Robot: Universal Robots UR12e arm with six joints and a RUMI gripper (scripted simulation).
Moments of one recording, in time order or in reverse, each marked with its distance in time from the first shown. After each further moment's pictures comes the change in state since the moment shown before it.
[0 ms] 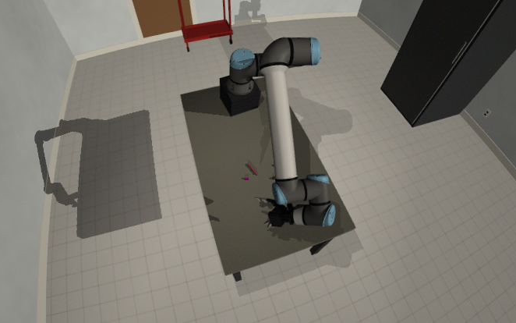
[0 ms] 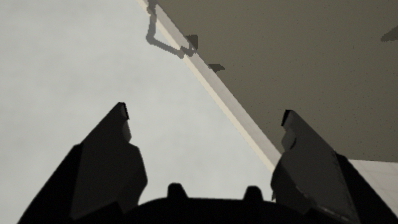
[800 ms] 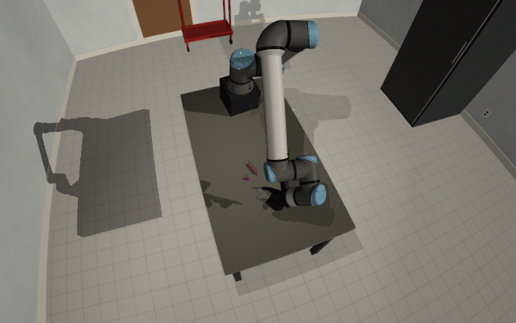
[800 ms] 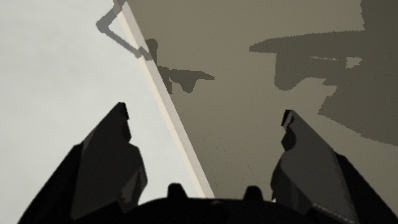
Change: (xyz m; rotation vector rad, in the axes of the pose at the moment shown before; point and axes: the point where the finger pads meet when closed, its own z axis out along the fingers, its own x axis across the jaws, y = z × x) arm -0.016 -0.103 0.038 0.113 0.197 -0.410
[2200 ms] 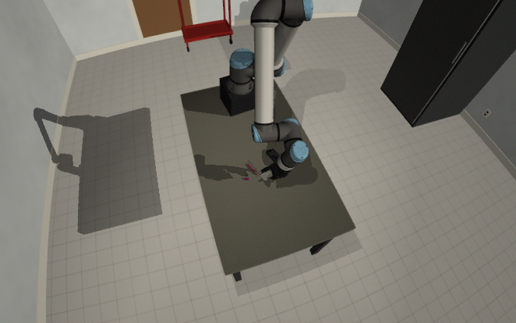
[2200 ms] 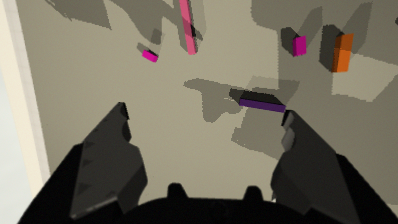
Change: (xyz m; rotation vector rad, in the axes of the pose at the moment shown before) arm 0.021 -0.176 0.056 -0.136 0.410 -0.757
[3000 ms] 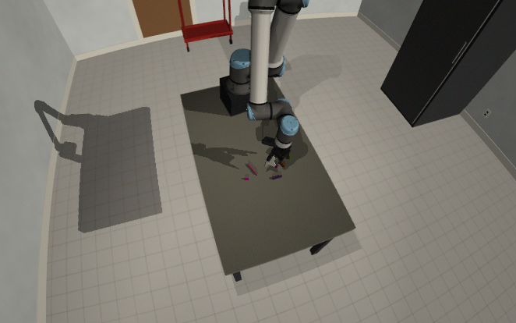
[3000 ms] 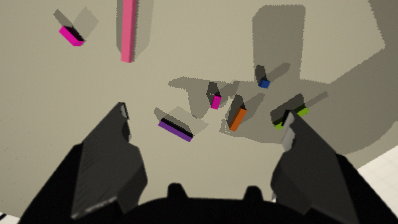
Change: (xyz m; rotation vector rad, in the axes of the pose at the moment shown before) arm 0.072 -0.078 0.013 -0.222 0.117 -0.480
